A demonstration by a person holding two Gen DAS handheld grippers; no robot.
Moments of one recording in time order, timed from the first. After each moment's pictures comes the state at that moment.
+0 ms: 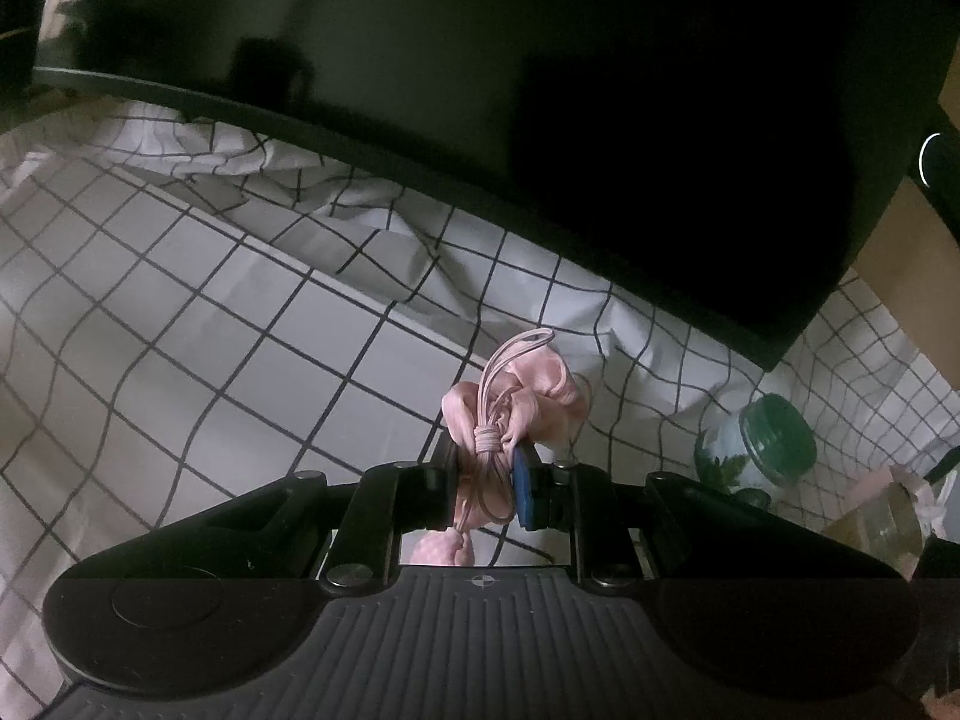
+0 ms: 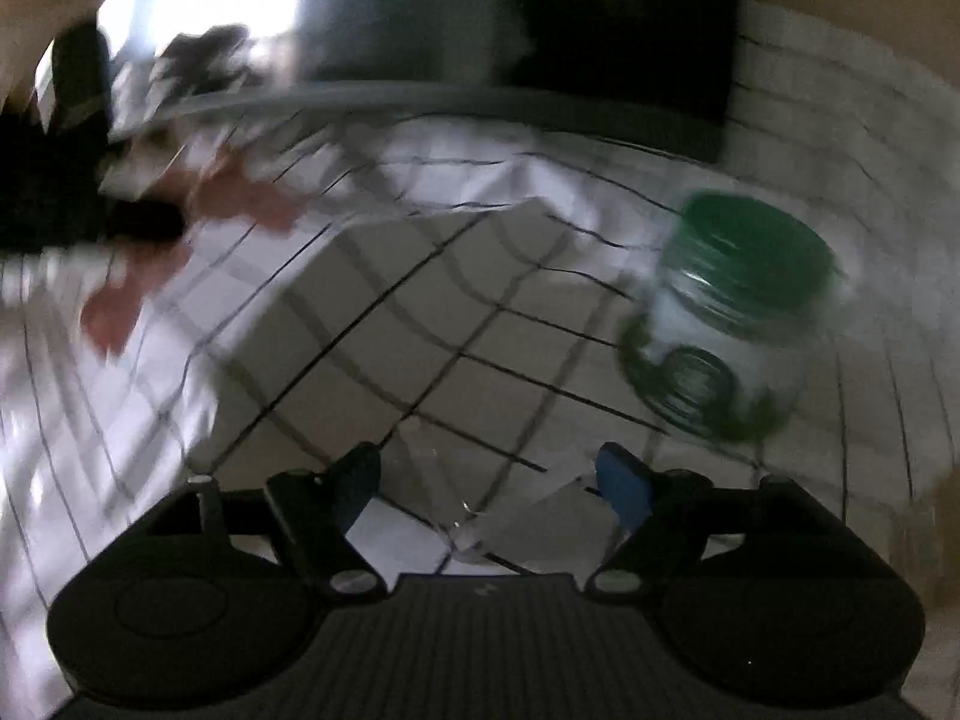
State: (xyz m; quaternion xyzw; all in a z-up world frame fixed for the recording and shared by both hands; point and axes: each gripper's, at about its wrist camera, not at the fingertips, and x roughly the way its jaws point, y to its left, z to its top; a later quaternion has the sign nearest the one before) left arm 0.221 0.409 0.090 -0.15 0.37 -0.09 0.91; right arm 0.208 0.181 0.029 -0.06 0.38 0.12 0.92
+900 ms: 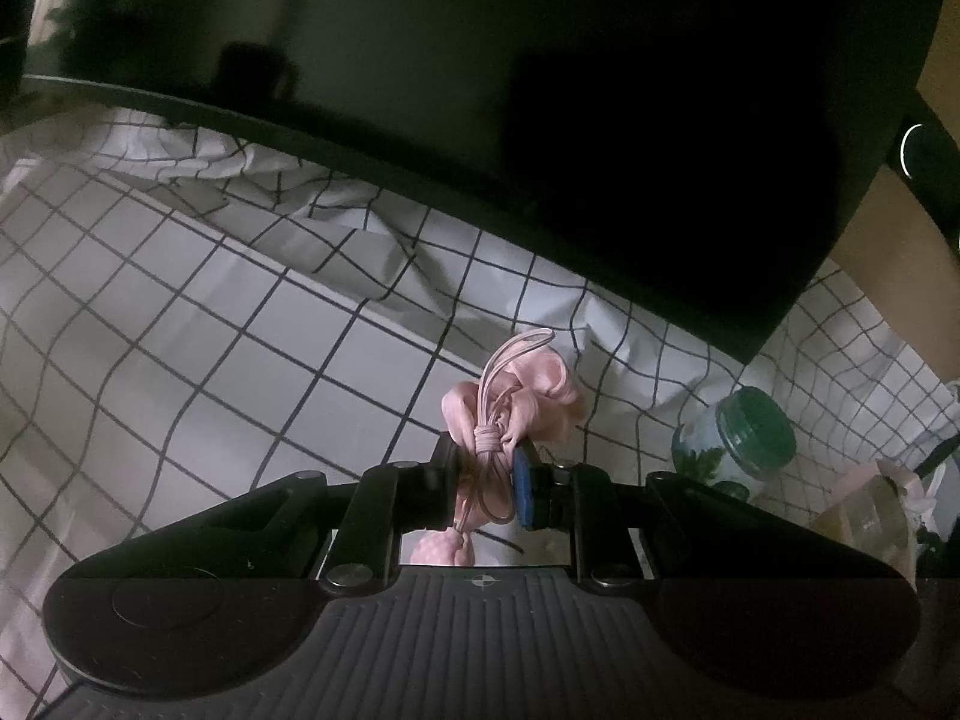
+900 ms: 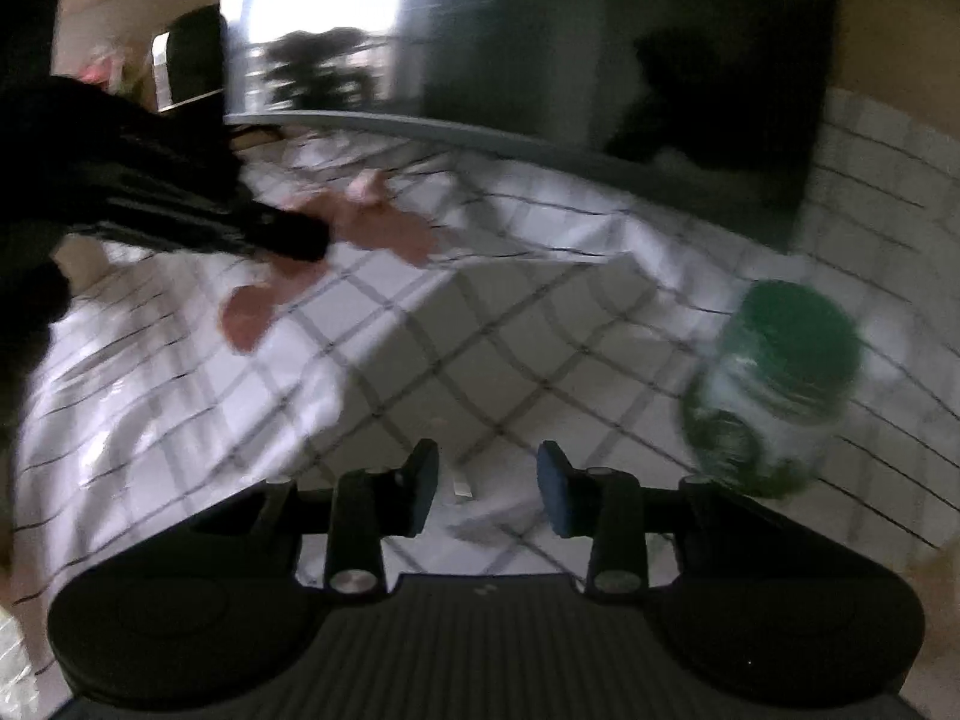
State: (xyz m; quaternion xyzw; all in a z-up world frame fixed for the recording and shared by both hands) left arm 0.216 0.398 0.097 -0.15 0.37 -0.09 0.91; right arm 0.193 0.182 0.063 -0.07 0.37 0.23 0.90
